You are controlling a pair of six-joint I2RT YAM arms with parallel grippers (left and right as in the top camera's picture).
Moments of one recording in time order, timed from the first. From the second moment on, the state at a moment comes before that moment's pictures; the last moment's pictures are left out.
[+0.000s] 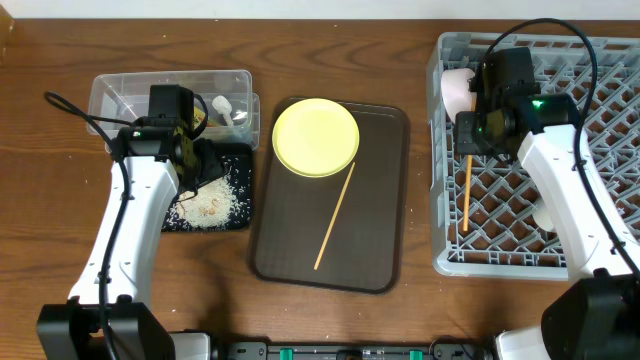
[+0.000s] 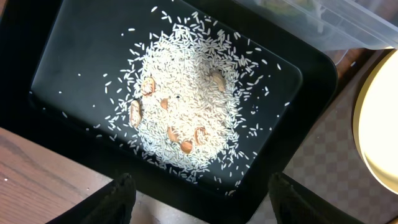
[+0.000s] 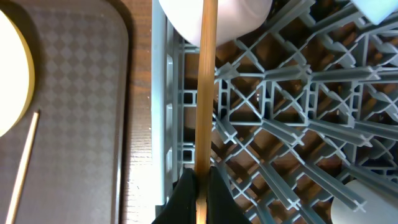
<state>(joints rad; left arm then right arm) 0.01 1.51 1.20 -1.01 -0.10 -0.51 0.13 1.65 1.42 -0.98 0.04 0.15</state>
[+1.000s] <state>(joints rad) 0.01 1.51 1.20 -1.01 -0.10 -0.51 0.28 1.71 1.44 -0.75 -0.15 0.14</state>
